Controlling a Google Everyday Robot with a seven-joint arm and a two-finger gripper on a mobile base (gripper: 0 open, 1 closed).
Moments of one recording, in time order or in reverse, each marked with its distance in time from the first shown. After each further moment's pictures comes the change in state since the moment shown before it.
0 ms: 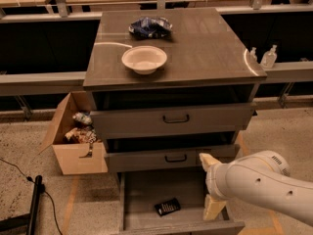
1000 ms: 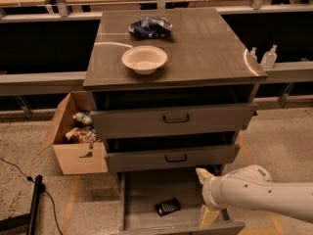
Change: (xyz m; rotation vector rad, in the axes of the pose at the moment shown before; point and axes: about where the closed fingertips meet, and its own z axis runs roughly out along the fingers) arm 0.022 0.031 0.091 -0.075 -0.052 0.035
